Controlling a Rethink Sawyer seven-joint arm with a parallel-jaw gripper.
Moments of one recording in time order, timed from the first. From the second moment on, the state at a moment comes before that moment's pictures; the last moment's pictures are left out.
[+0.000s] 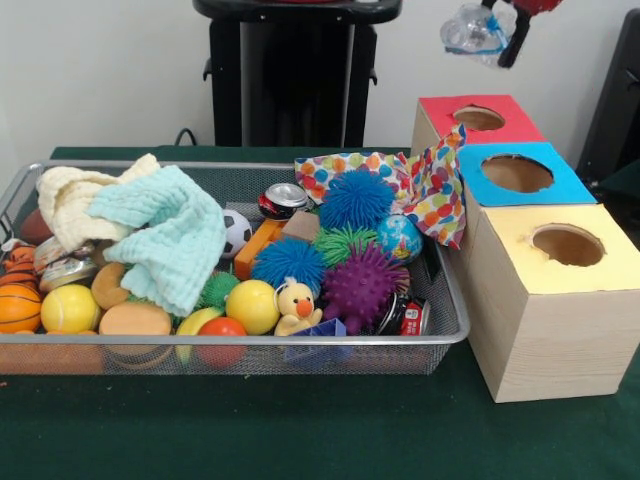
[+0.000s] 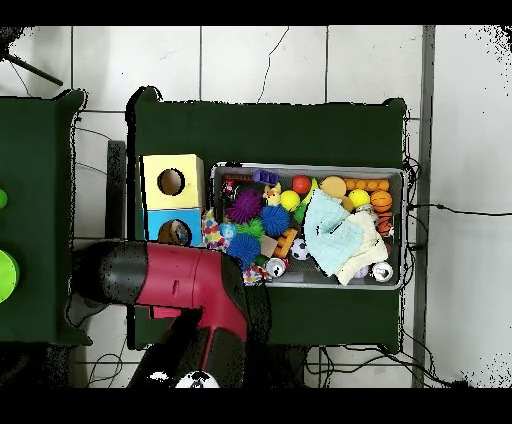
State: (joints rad) arm 0.30 -0.78 -0.36 1.69 0.20 0.92 2.61
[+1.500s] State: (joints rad) arm 0.27 -0.49 -0.37 1.43 0.33 0.85 2.61
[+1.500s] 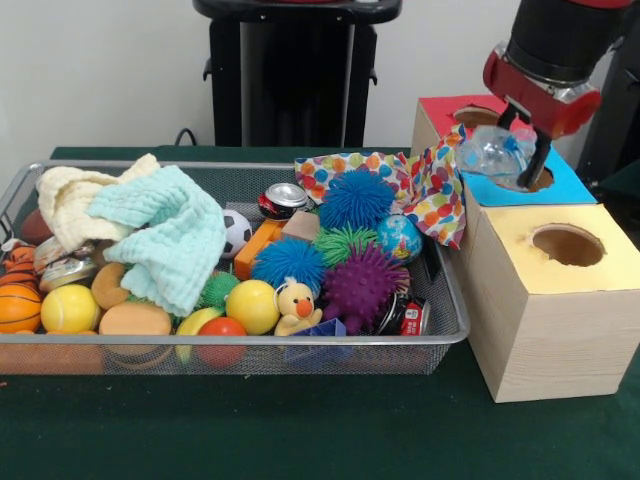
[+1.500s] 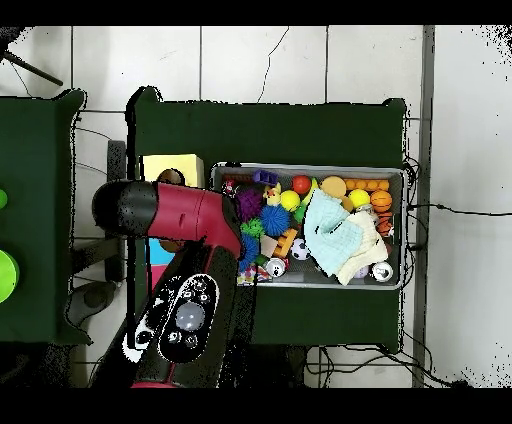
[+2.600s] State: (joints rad) arm 0.36 -0.48 -0.37 1.52 0.52 0.64 2.61
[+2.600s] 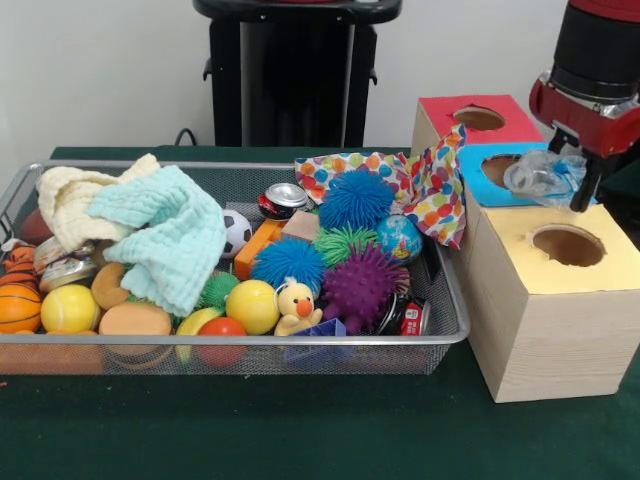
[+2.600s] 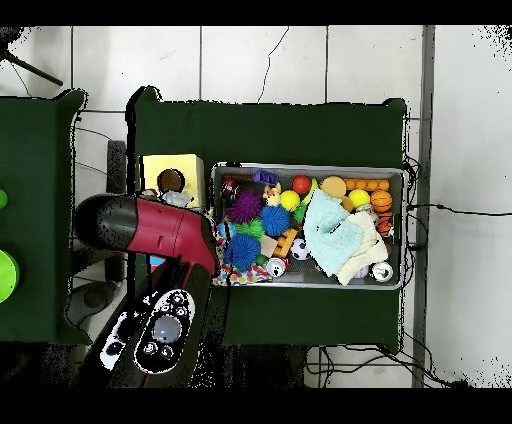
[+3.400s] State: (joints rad) arm 0.30 -0.56 -0.30 1.69 0.57 0.52 2.61
